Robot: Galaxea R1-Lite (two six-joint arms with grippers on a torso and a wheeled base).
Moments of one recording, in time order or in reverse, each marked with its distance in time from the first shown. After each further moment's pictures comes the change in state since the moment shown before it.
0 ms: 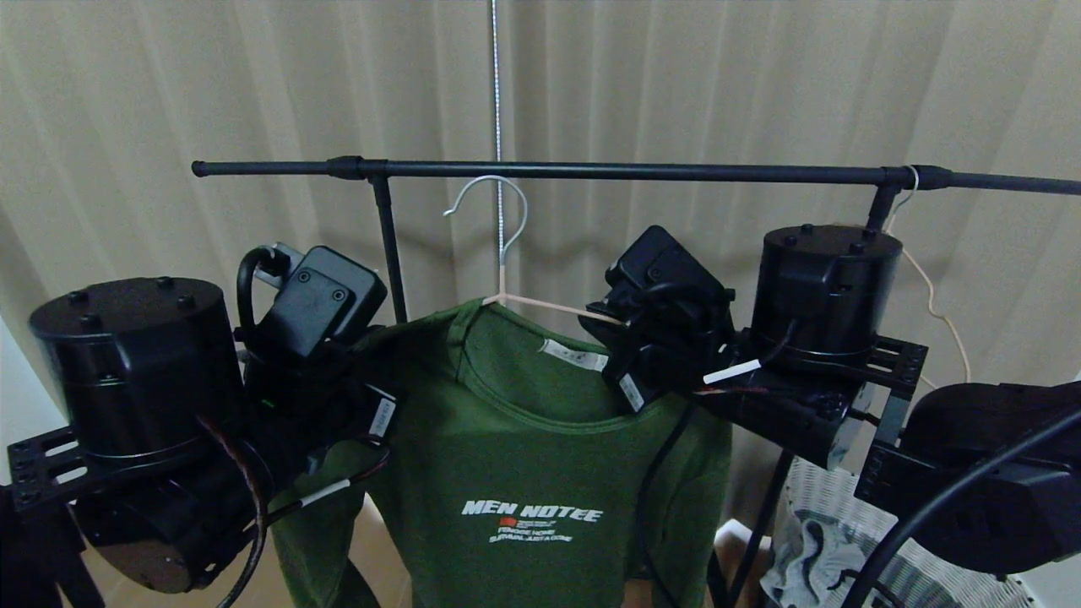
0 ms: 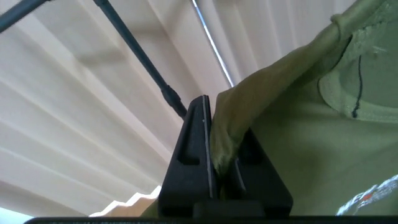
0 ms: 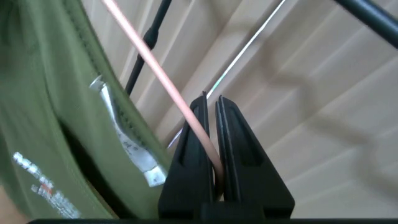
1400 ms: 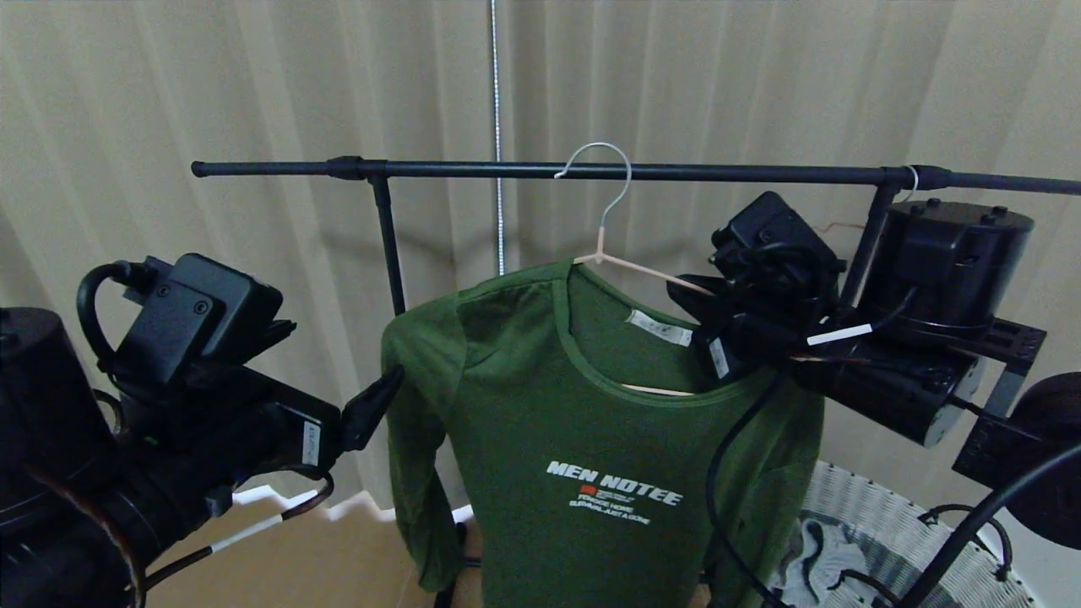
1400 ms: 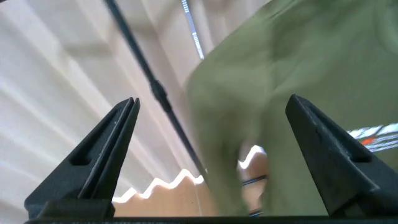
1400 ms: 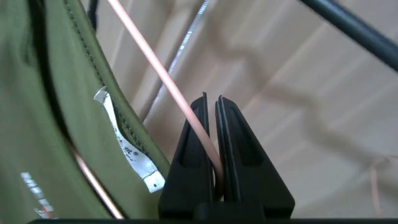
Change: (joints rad) left arm 0.049 -0.164 0.120 0.008 -0.105 -0.119; right arm -0.161 -0.123 0.099 -0.010 -0.007 0.007
